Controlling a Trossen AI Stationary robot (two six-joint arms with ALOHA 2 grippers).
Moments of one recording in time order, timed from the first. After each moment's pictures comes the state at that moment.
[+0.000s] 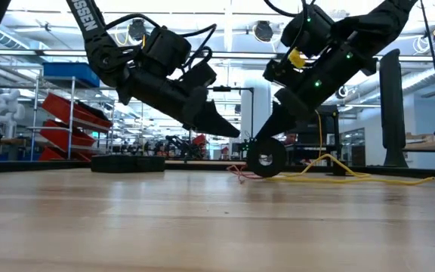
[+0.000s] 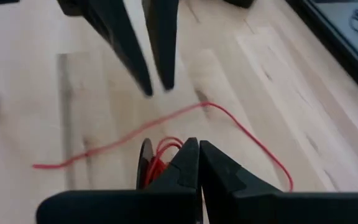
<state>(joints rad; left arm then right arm) 0.20 1.82 0.78 0.64 0.16 0.12 -0.08 1.56 0.70 0.16 0.27 0.06</state>
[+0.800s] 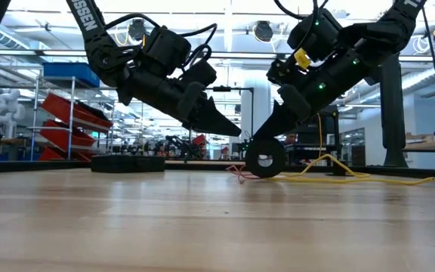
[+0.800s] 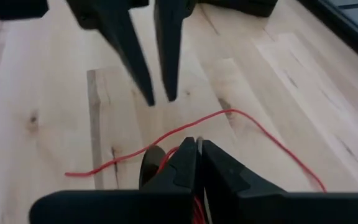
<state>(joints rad) 0.19 1.82 0.78 0.64 0.21 0.11 -0.08 1.57 0.62 0.30 0.20 0.10</state>
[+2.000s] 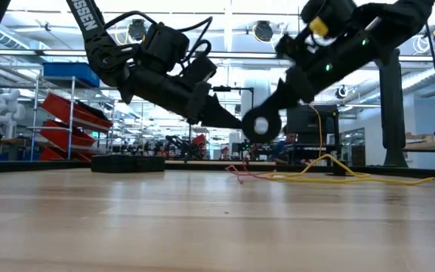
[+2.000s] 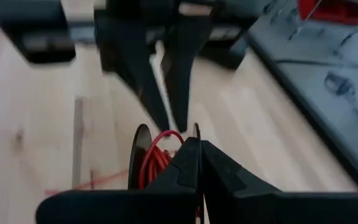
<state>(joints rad) 0.20 1.82 0.78 0.72 0.11 0.14 -0.05 1.42 0.62 0.33 0.34 -0.09</state>
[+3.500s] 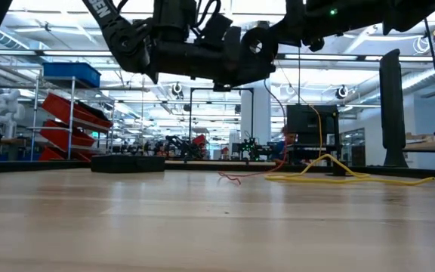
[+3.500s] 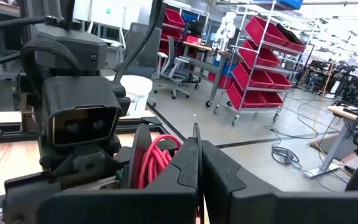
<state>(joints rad) 0.15 1.84 0.96 0.86 0.08 0.06 -0.04 1.20 0.62 0.61 0.50 -0.18</state>
